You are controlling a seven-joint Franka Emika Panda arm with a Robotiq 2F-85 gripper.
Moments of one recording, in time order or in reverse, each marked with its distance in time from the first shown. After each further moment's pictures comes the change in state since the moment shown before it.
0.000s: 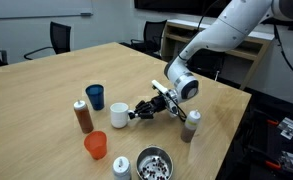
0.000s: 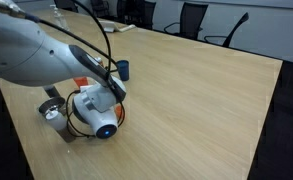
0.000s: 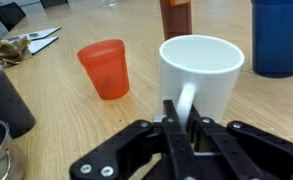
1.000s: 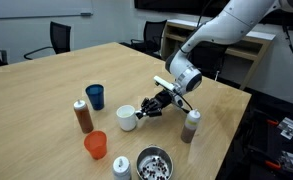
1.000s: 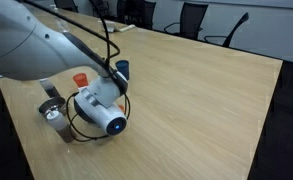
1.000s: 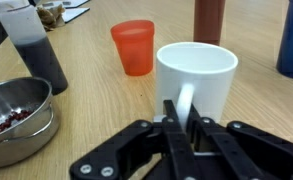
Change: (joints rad) arm -0.016 -0.072 -0.038 -0.054 -0.244 -0.004 0.026
